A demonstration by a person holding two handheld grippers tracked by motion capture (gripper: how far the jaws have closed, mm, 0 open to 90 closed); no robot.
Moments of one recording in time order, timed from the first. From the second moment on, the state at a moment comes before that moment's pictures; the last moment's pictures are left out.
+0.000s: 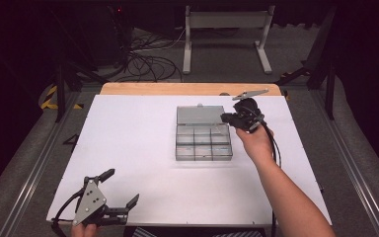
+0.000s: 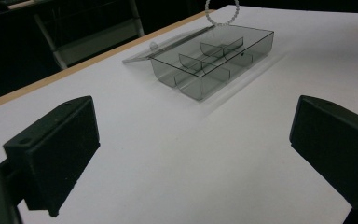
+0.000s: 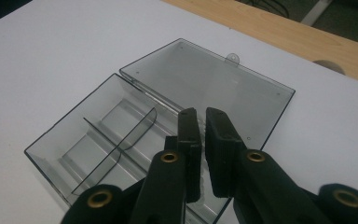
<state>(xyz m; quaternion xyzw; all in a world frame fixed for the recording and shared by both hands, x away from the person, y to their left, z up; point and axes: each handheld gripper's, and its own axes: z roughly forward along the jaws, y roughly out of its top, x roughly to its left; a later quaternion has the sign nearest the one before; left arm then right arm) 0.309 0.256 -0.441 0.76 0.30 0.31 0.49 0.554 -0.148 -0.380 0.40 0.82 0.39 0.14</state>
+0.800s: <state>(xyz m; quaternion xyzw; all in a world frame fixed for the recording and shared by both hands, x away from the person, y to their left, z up) 0.309 0.256 -0.441 0.76 0.30 0.31 0.49 0.564 -0.138 -0.404 0.41 0.83 0.37 0.12</state>
